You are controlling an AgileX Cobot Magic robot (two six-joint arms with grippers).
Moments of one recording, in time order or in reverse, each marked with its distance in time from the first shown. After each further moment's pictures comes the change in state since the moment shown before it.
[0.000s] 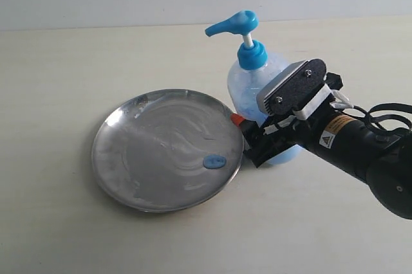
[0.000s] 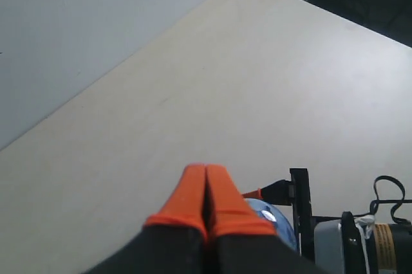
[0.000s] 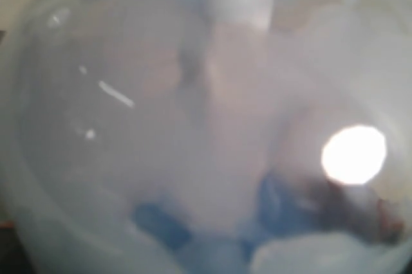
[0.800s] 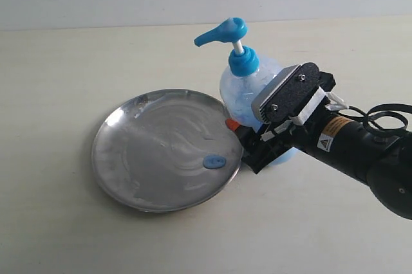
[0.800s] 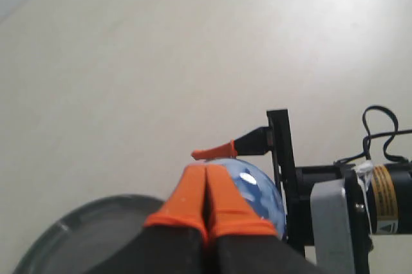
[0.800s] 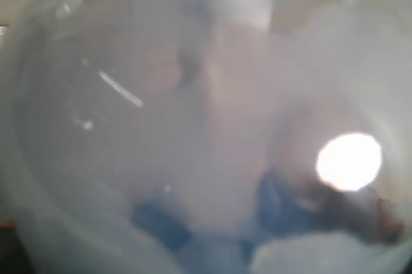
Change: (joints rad) left arm 0.000 0.126 0.007 -0.100 0.102 0.105; right arm 0.000 0.000 0.000 -0.077 0.000 -0.016
